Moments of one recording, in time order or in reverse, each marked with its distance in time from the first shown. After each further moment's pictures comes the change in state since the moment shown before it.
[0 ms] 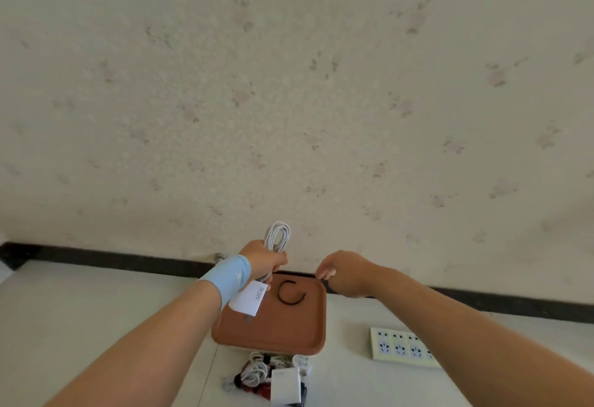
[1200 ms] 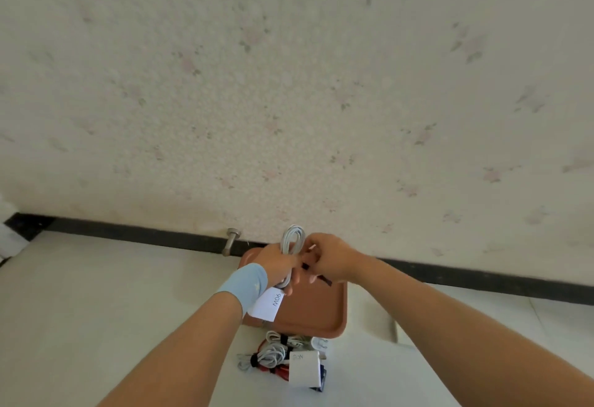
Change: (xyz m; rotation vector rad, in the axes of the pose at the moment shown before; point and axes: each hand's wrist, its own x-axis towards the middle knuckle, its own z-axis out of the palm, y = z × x) left_hand 0.046 -0.058 0.025 -0.051 -0.080 -0.106; right_hand 0.087 -0.016 0.058 0.329 -0.018 -0.027
